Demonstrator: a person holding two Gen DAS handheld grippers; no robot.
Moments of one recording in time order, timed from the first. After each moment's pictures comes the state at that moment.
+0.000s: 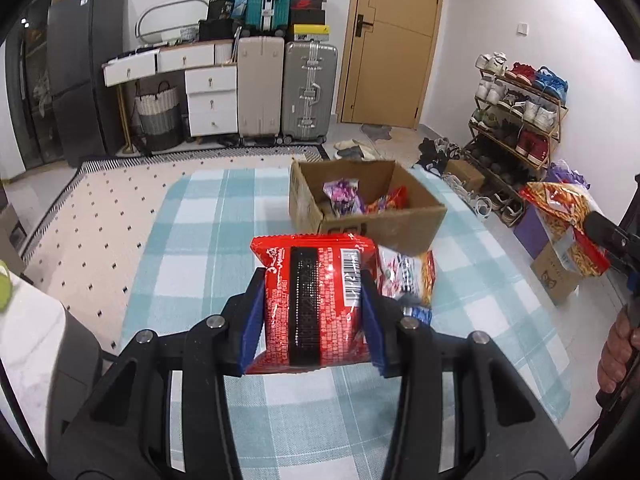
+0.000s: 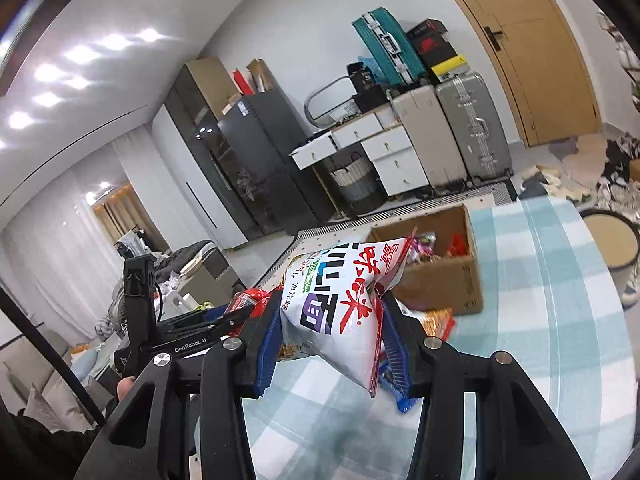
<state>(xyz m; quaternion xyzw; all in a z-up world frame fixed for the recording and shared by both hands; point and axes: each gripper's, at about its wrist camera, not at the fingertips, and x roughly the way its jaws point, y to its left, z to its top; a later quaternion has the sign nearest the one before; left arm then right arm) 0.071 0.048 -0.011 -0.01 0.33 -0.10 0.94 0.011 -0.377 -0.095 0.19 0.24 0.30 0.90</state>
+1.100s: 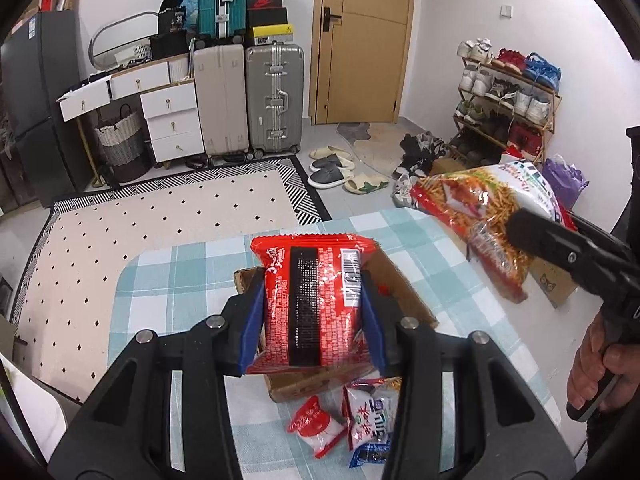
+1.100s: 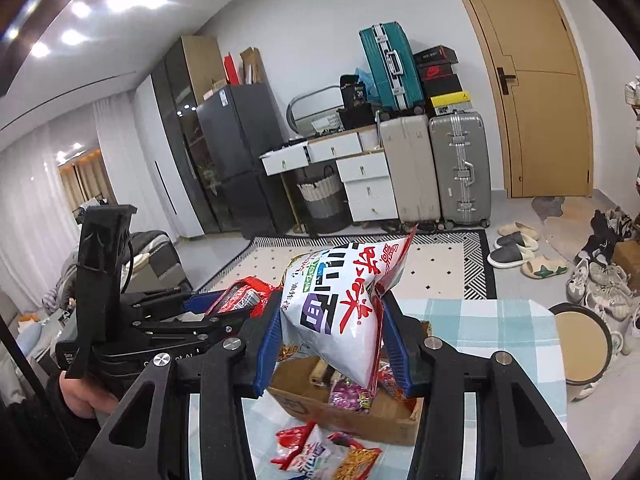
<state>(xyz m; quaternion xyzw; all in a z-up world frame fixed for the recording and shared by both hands) 0.272 -0.067 0.073 0.03 0.36 -0.14 0.92 0.196 -0.368 -0.024 0.09 0.24 0.24 0.94</state>
